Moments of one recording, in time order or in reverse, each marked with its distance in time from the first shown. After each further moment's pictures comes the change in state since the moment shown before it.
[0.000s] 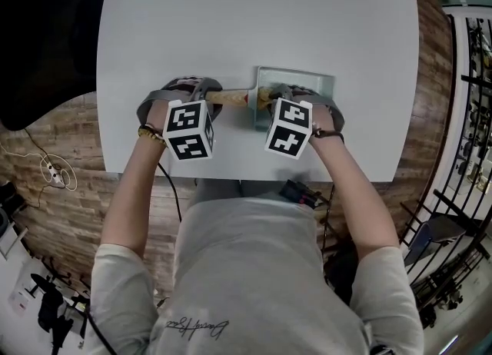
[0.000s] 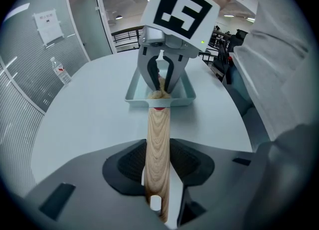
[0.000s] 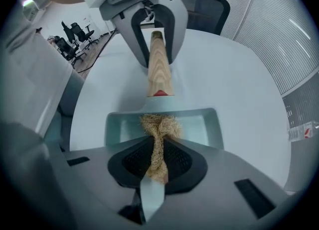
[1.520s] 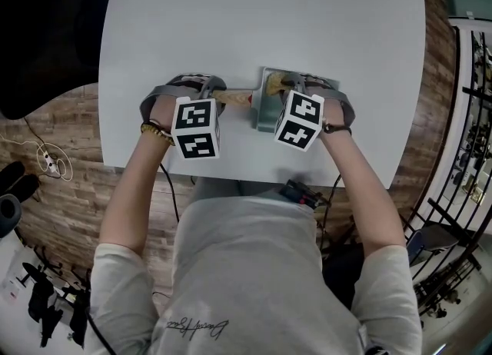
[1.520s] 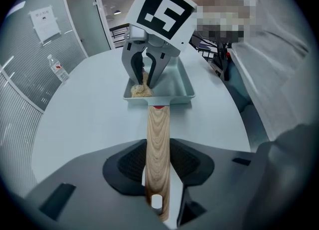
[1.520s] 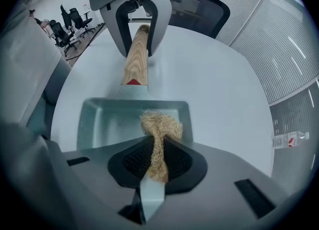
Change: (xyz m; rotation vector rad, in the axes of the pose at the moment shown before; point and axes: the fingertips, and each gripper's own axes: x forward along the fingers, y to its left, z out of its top) left arm -0.002 -0.001 0.000 0.005 0.049 -0.009; right arm -0.003 -0.044 -0.012 -0.067 0.029 -0.150
